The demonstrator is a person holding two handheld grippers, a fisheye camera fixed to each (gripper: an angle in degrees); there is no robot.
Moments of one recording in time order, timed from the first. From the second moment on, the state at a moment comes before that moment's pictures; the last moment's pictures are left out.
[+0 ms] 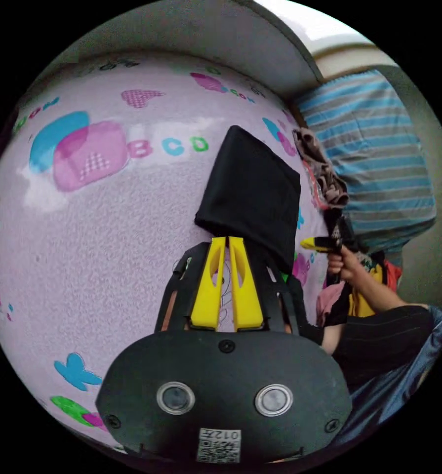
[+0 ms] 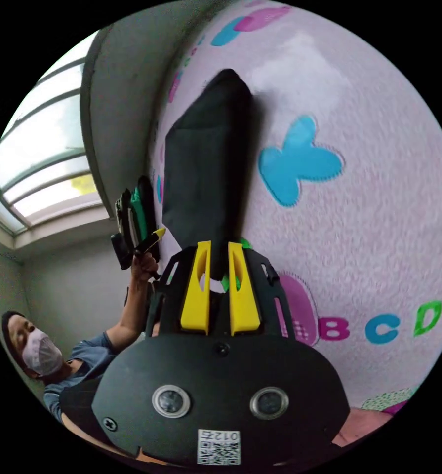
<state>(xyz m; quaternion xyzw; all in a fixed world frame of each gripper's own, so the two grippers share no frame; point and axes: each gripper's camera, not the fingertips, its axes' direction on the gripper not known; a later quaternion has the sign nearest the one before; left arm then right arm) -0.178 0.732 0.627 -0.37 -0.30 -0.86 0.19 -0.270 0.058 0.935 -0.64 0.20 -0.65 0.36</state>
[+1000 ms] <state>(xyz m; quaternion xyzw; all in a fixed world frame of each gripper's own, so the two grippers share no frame) -0.052 0.828 0.596 -0.04 -0.40 -0.91 0.05 -0.232 0.007 0.986 -0.76 0.17 -0.48 0.41</state>
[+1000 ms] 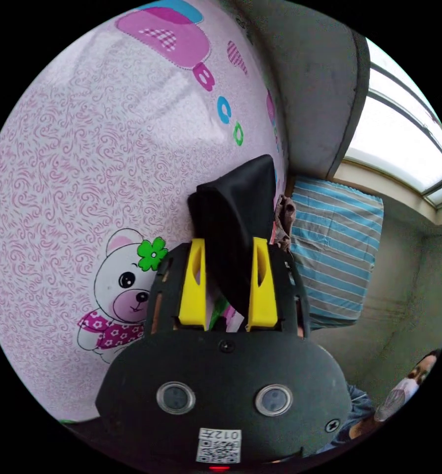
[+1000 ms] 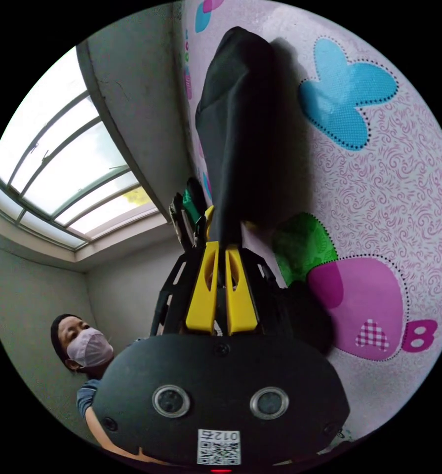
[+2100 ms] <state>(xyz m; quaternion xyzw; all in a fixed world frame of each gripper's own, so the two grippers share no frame) 0.148 0.835 0.688 -0.17 -0.39 -0.90 0.11 -0.192 0.095 0.969 -0.62 0.08 -0.66 0.41</state>
